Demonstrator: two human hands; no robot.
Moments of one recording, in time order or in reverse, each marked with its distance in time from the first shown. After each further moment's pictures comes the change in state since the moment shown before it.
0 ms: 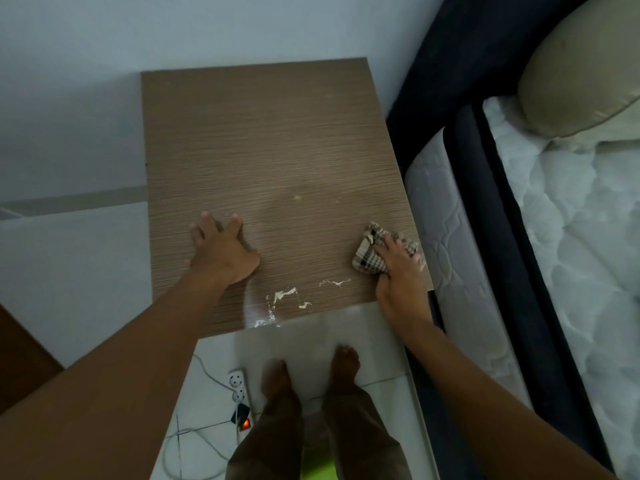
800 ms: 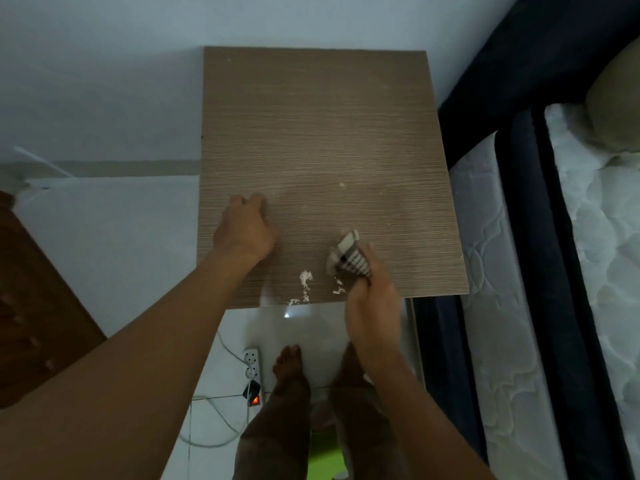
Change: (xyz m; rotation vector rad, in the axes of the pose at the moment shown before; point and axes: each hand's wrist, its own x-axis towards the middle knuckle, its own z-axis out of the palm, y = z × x) left_hand -0.018 -0.026 -0.017 -0.181 0.200 0.073; right_hand -0.052 -0.108 0.041 0.342 0.024 0.197
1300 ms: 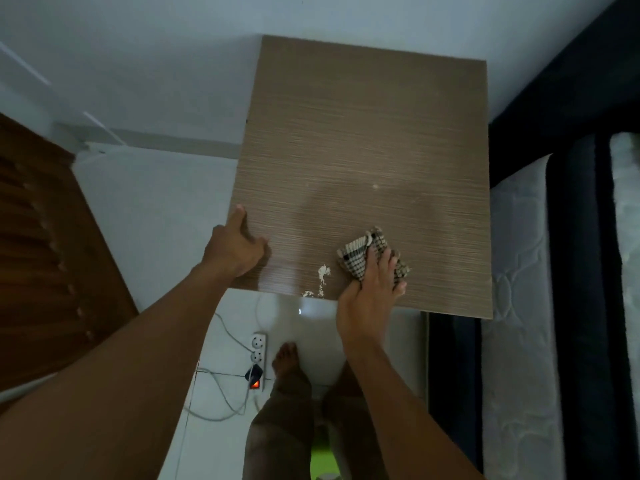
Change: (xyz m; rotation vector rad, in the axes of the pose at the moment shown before) left_hand -0.030 -0.060 0.002 -0.169 -0.070 -0.364; right_hand 0.010 0.027 0.042 -0.295 0.015 -0.136
